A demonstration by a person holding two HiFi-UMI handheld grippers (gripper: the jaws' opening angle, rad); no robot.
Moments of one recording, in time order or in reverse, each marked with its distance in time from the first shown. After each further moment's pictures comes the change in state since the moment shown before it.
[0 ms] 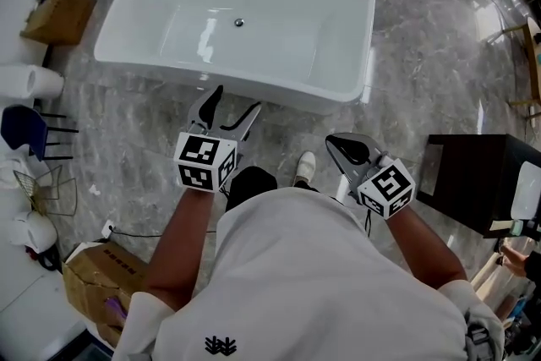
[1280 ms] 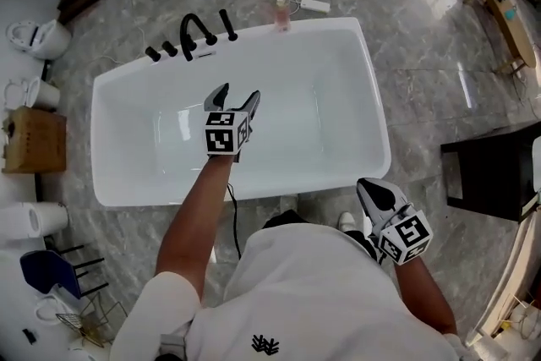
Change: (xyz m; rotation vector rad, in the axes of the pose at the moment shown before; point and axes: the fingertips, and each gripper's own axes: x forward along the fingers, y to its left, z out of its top) left arm 0.375 0.290 0.126 0.118 0.045 -0.170; right arm 0.165 -0.174 0.107 0.249 -0.074 -0.530
